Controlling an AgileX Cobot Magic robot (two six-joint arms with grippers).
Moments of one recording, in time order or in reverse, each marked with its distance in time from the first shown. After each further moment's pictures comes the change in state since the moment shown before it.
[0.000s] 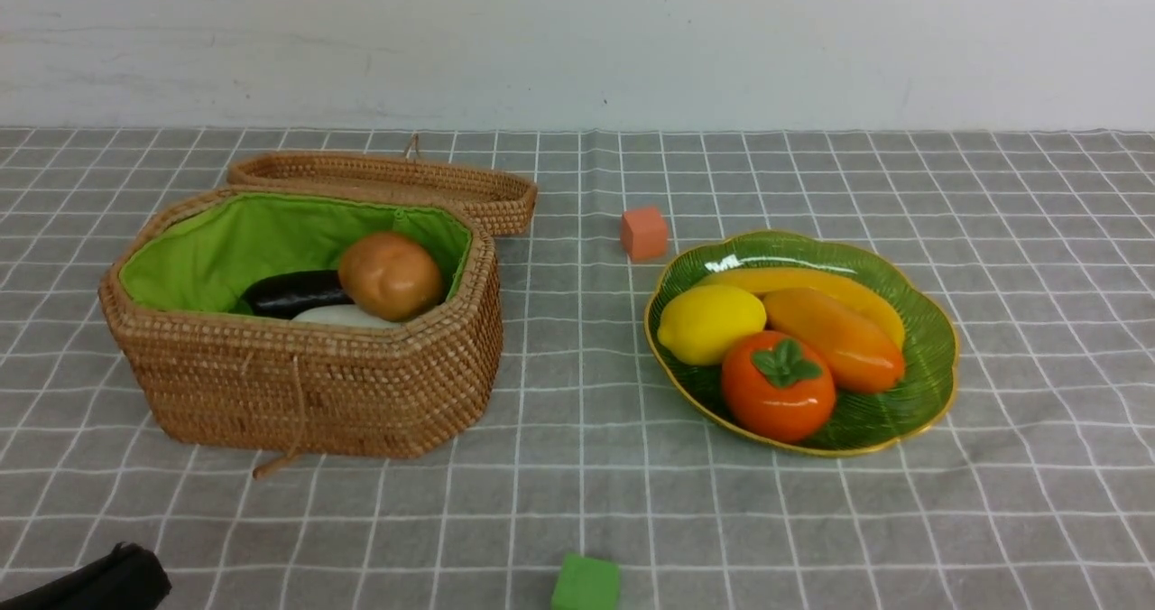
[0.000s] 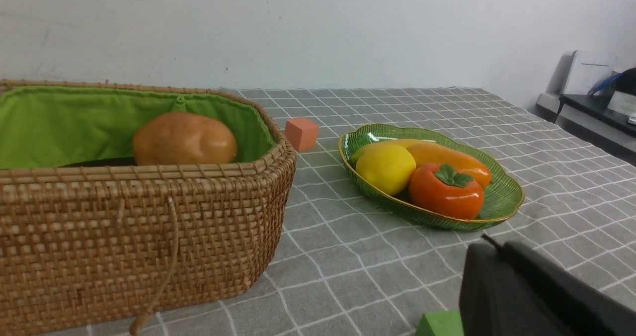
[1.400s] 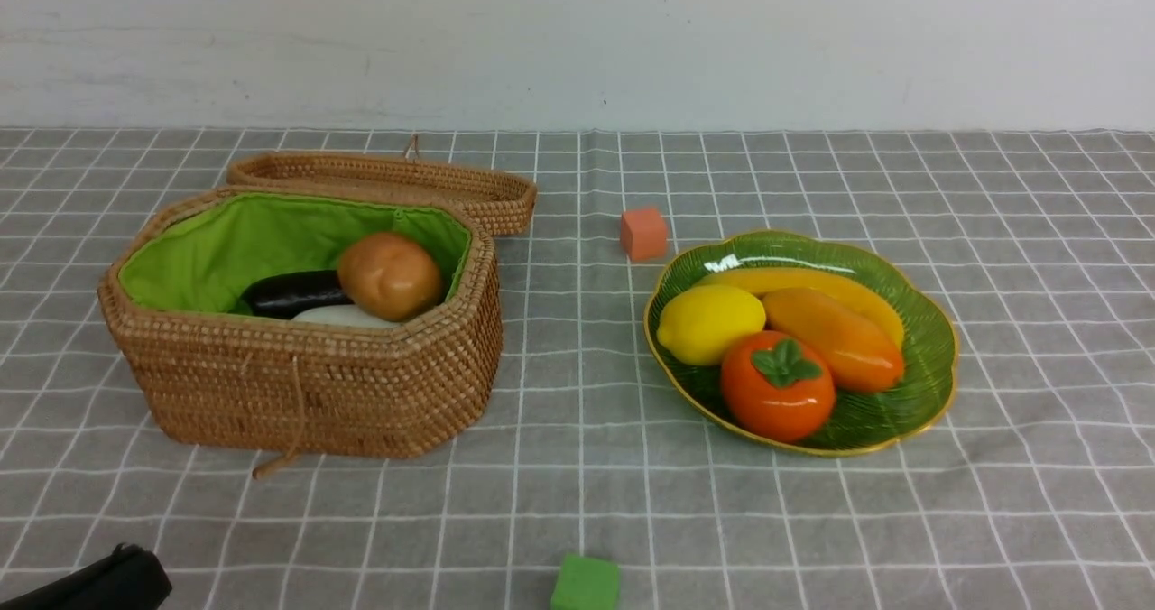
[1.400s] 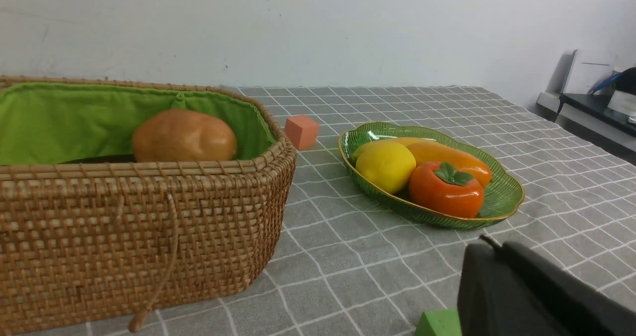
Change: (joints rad) right arm -0.149 -0.266 0.213 0.019 0.069 -0.174; left arm 0.000 0.000 0.002 0.000 -0.001 -0.002
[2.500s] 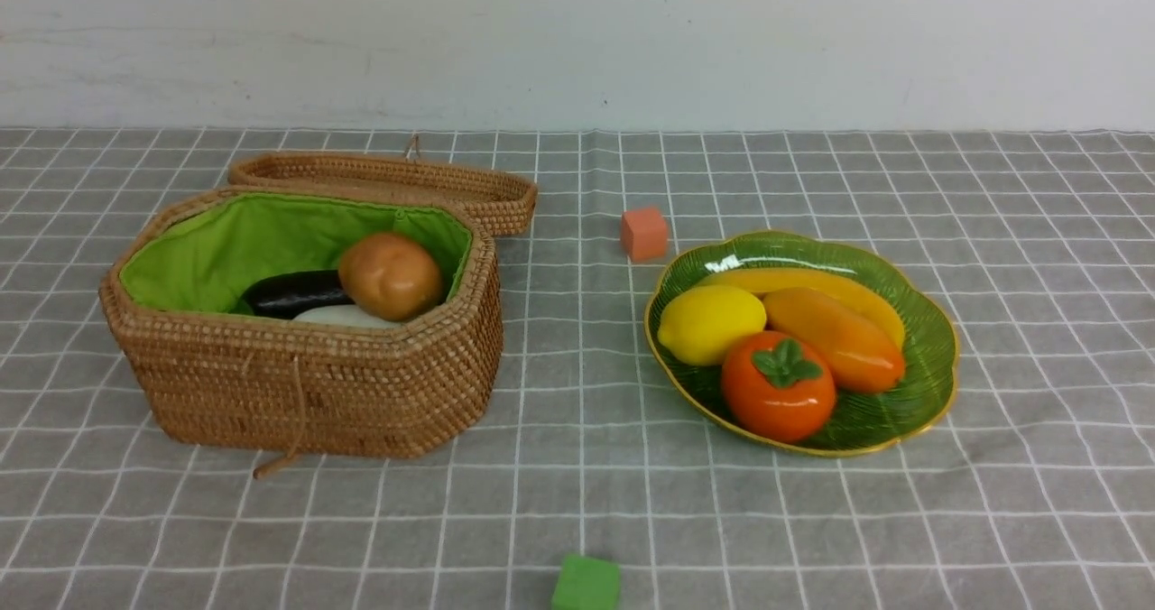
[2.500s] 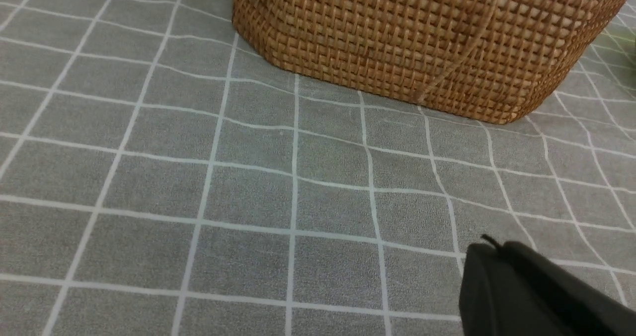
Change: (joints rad) right arm 0.000 -0.001 0.000 0.003 0.002 -0.001; left arm 0.324 -0.152 0.179 0.607 0.229 -0.675
